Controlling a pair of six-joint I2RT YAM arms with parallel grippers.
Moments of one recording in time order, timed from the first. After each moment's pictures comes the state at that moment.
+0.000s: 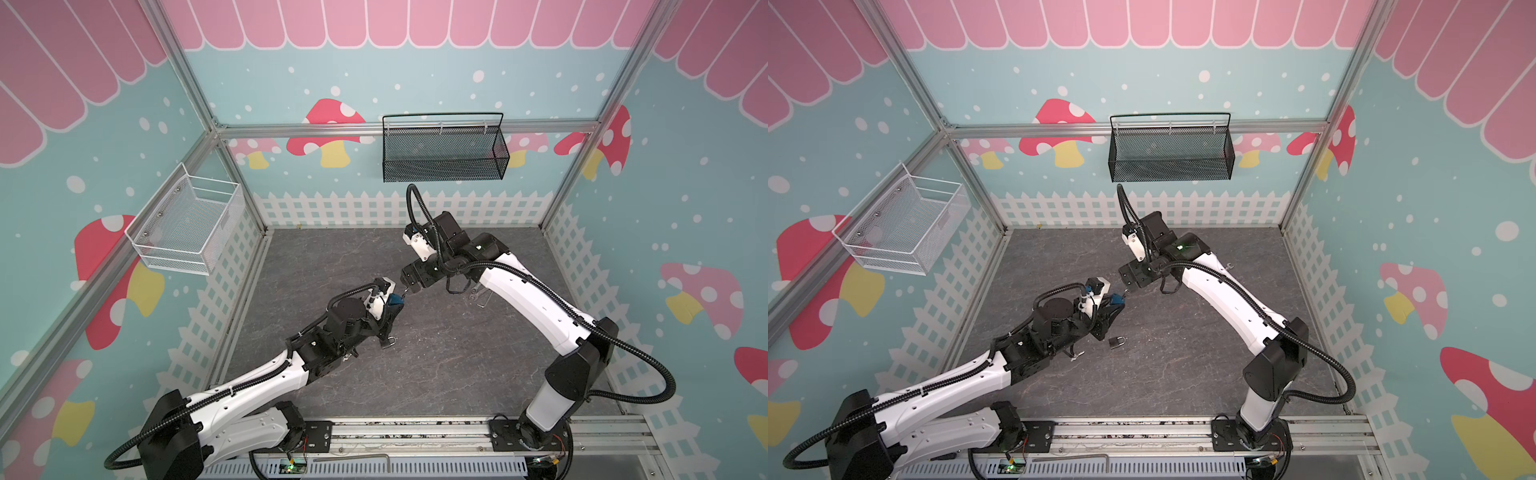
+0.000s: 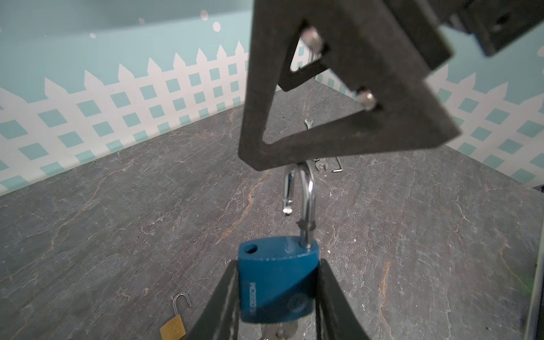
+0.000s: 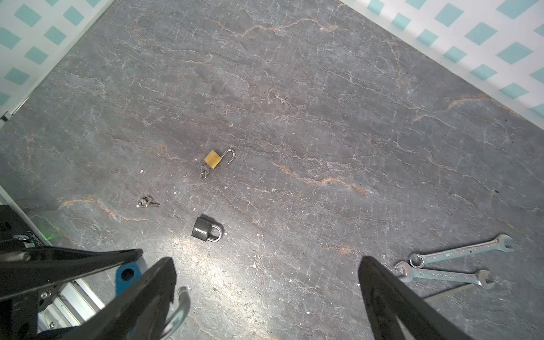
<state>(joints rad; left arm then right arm) -0.81 1.07 0.67 0.09 -0.10 -0.07 0.69 1.70 1.81 -1.03 -0.01 0.03</state>
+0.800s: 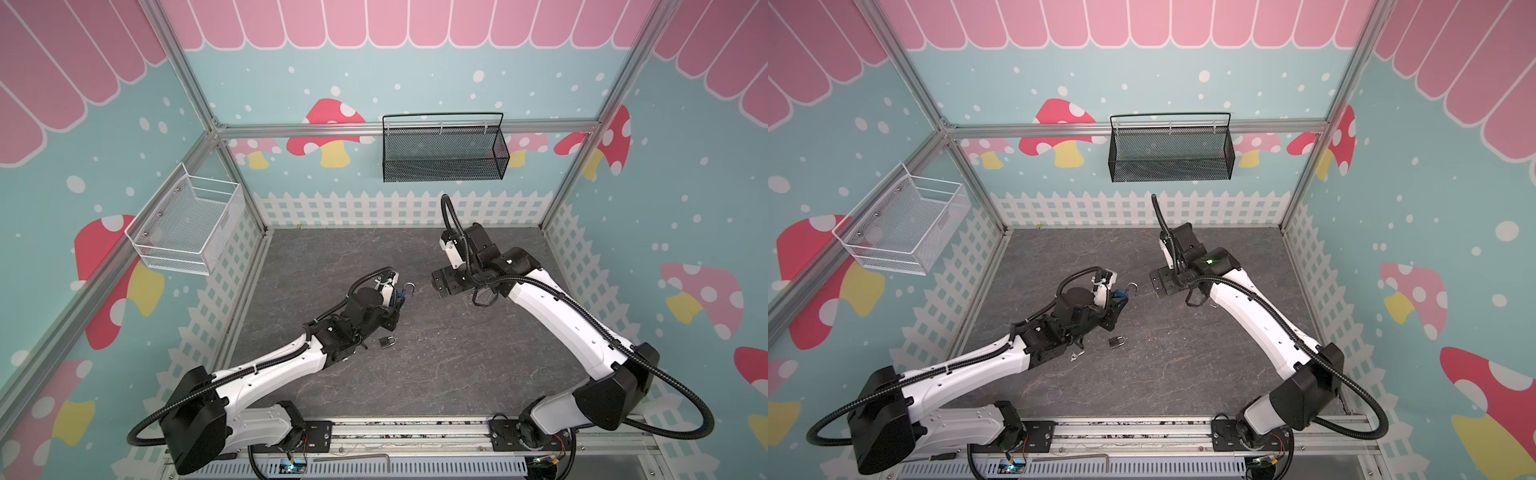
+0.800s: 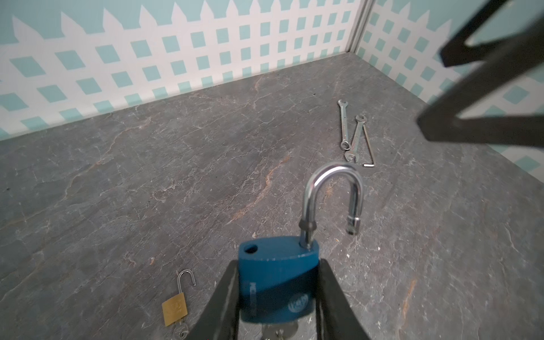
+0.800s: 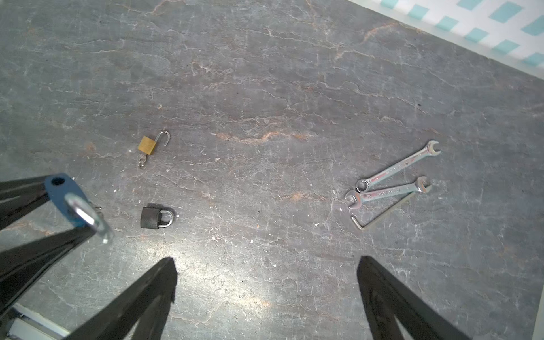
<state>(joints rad) -0.81 1.29 0.86 -0.07 -0.22 -0.25 0.58 1.45 1.48 -0.97 0.10 0.16</state>
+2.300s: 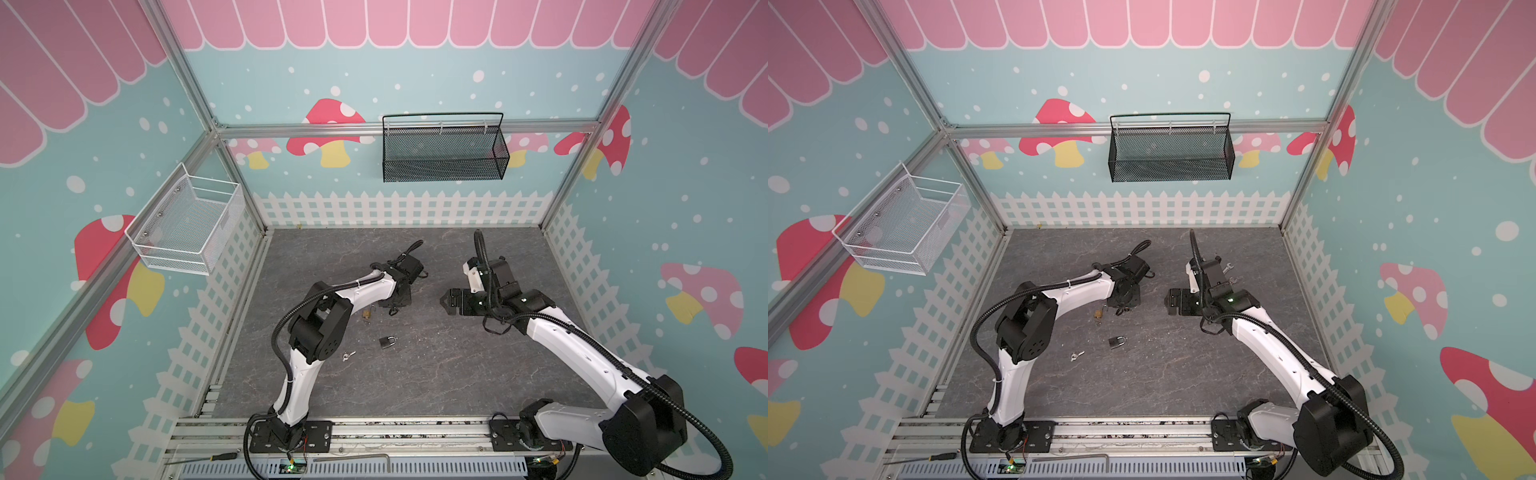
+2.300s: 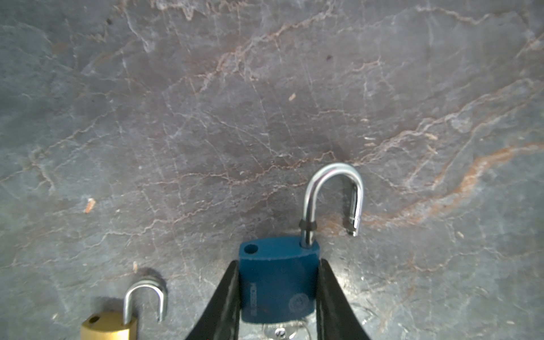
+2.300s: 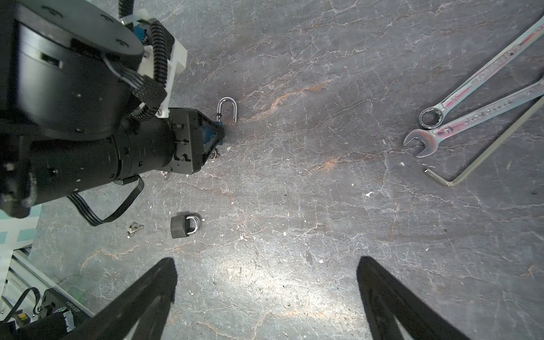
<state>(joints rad) -0.66 2.15 1.61 -0.74 -0.24 -0.72 0.45 1.24 0.99 -0.61 -0.14 0.41</state>
